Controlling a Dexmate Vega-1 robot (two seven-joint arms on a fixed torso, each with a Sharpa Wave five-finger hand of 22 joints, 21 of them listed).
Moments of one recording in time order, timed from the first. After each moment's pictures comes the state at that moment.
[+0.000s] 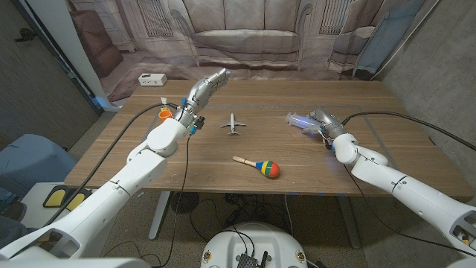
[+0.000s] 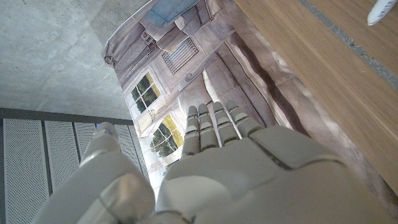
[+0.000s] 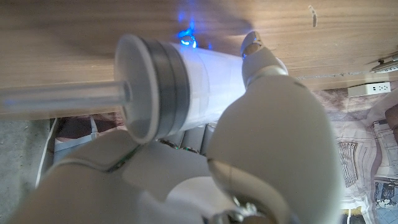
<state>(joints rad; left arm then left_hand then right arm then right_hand) 0.91 0.65 0.39 -1.74 -0.36 -0.28 0.05 0.20 0.00 0.33 -0.12 0.19 0.31 0.08 0.19 0.18 0.29 0.04 0.21 0.20 0.23 0.04 0.19 0.17 0.13 0.02 0.20 0.17 -0.78 -0.76 -0.63 -1.50 -0.24 -0.17 -0.29 1.20 0.01 0.33 -0.18 0.18 0.84 0.03 0.20 0.21 0.97 0.00 0.22 0.27 0.95 -0.12 0.34 0.45 0.87 -0.11 0.84 0.18</state>
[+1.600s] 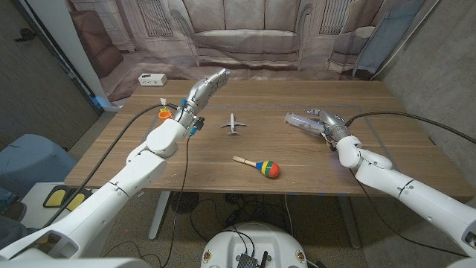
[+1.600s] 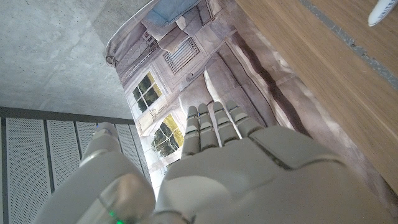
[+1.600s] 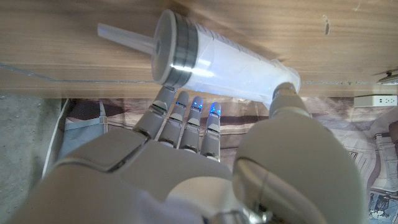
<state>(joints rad) 0.92 0.65 0.39 -1.75 -0.37 -0.29 0.05 0.20 0.00 0.33 -0.12 0.19 0.31 0.08 0.19 0.18 0.29 0.04 0.21 0.20 0.23 0.04 0.19 0.17 0.13 0.02 0.20 0.17 -0.83 -0.80 -0.62 -1.57 -0.28 -0.22 -0.34 0.65 -0.02 0.16 0.01 0.20 0.42 -0.05 0.21 0.21 0.42 0.06 0.20 0.23 0.34 0.04 0.19 0.38 0.43 0.04 0.54 0.17</state>
